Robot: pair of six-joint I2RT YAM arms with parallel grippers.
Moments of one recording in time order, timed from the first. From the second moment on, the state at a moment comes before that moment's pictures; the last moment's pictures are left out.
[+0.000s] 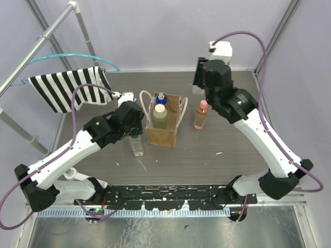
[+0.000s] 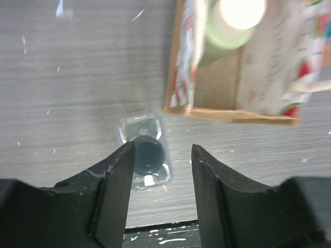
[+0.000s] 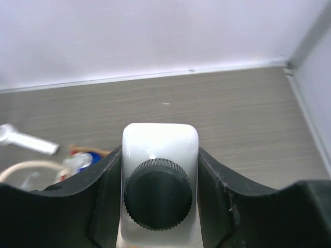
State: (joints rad) left arm -0.84 1.21 1.19 -0.88 -0.46 -0.70; right arm 0.71 1.39 1.76 -0.65 0.69 0.27
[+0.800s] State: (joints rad) left arm -0.85 1.74 1.72 -0.87 -0.35 -0.54; right arm 0.21 1.47 1.26 -0.63 0.40 0.41
